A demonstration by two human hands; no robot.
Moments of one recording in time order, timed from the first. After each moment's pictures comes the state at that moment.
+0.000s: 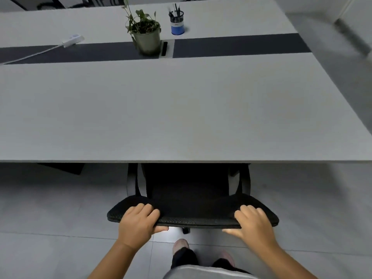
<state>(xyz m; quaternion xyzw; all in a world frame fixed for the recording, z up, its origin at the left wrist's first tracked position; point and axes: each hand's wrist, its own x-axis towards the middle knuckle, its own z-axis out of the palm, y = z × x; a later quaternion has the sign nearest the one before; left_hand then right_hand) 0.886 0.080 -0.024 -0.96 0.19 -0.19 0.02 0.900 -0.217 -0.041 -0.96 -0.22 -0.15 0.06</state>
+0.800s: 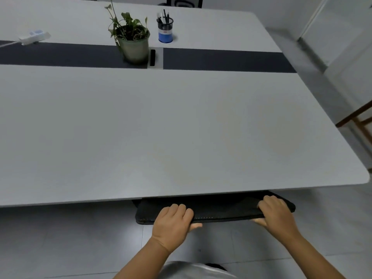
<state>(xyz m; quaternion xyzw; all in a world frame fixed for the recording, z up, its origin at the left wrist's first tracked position) 1.004 0.056 -0.035 -0.94 0.23 -0.24 -0.05 1.009 -0.233 -0.029 -0.98 -0.17 -0.11 0.02</state>
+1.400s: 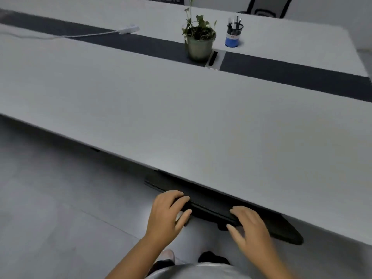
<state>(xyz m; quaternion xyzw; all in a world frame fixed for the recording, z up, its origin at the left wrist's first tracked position) 0.940 0.037 -0.005 -0.96 0.00 -0.17 -0.24 0.993 -0.181 0.003 -0.94 -0.26 0.00 0.23</state>
